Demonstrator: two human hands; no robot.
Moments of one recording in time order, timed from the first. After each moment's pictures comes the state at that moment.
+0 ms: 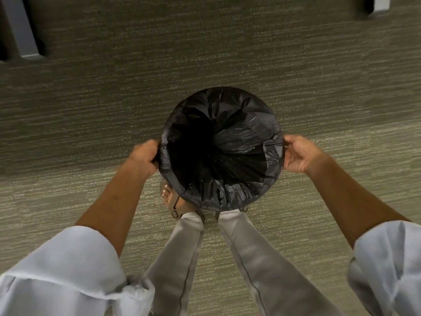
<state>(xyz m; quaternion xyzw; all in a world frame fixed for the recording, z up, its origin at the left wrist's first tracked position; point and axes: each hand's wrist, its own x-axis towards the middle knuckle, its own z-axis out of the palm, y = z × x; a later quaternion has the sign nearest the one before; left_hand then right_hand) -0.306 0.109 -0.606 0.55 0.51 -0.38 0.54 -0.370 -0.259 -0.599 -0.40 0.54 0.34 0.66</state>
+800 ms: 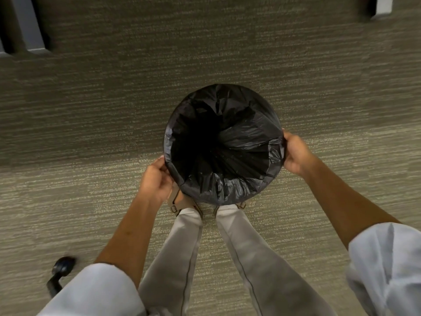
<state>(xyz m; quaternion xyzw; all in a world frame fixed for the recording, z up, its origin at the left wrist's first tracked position) -0.380 0.096 -0.580 0.40 0.54 -0.26 0.69 -0.371 -0.239 -0.588 -0.49 0.53 0.27 0.64</state>
